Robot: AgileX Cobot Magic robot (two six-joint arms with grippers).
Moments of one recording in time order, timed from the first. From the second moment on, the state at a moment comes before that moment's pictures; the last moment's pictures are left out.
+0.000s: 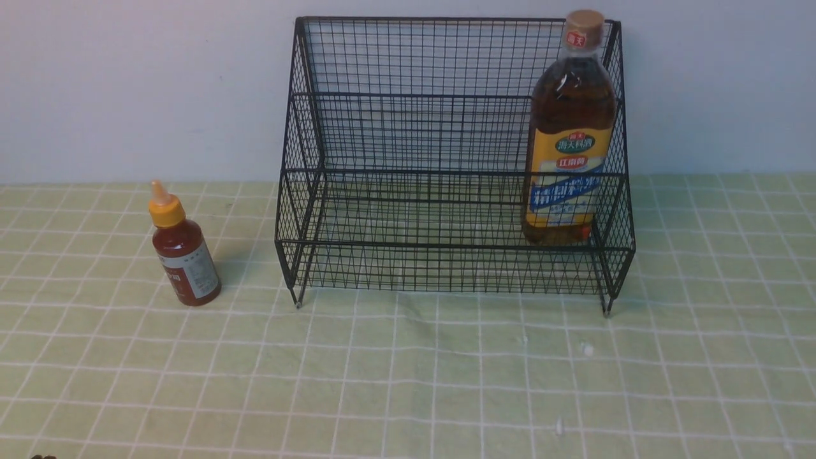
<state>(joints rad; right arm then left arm) 0.22 0.91 -1.58 0.11 1.24 0.02 -0.03 -0.01 0.02 -0.04 0.39 0.11</state>
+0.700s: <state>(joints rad) 0.22 0.26 -0.45 0.28 0.41 -0.11 -0.03 -0.01 0.02 -0.04 0.39 0.11</state>
